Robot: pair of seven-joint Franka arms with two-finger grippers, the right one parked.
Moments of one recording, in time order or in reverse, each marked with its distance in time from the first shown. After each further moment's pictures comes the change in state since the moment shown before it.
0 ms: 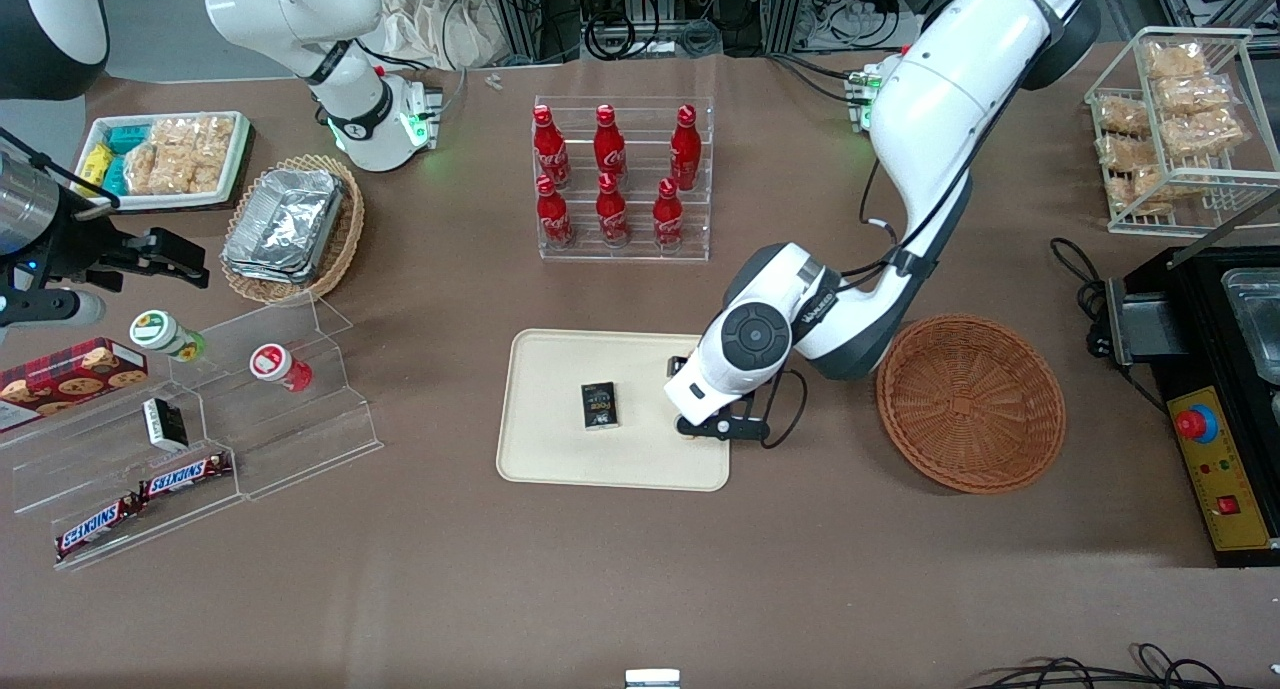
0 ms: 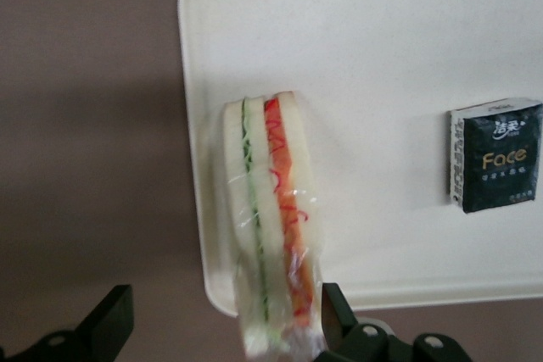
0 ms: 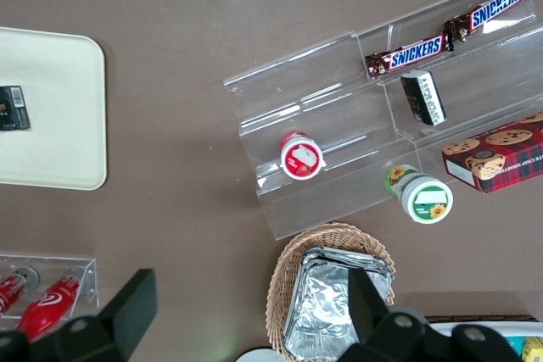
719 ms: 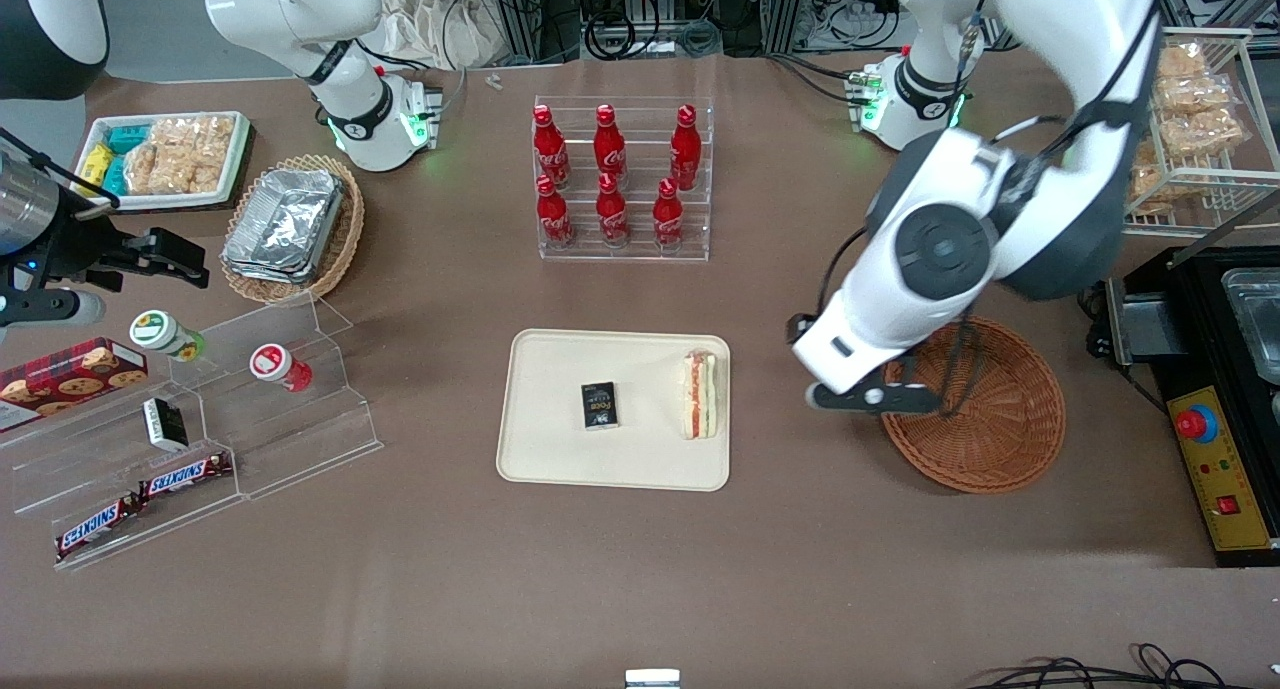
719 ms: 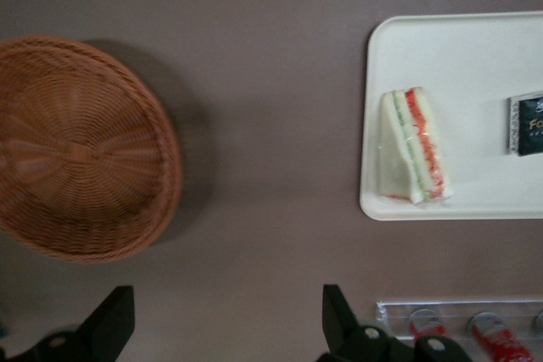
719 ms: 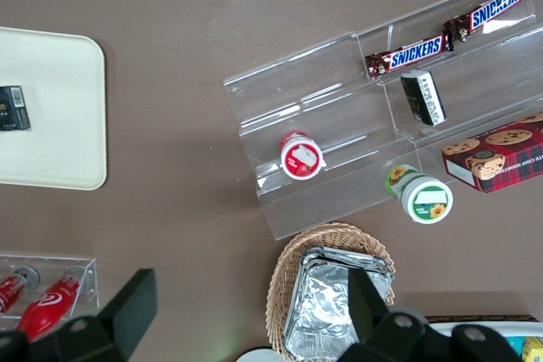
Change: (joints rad) arm 0.207 -0.356 0.007 0.014 0.003 -0.394 0.234
